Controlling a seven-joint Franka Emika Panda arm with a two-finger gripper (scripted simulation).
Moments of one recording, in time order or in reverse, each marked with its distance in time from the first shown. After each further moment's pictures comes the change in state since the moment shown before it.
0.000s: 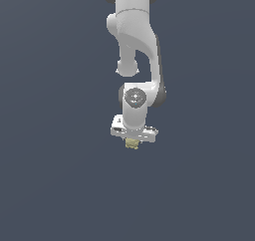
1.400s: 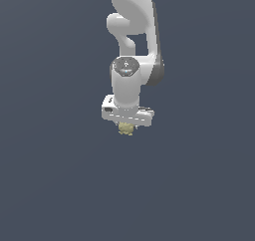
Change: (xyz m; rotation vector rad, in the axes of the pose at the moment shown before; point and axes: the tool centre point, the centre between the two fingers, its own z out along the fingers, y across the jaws) arm -0.017 0.032 -0.093 0.000 -0.001 0.000
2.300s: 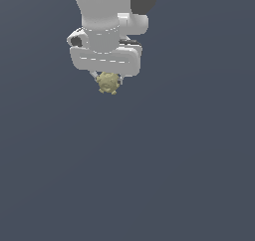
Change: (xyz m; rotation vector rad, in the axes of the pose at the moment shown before) arm -0.034 0.068 -0.204 0.001 0.002 0.001
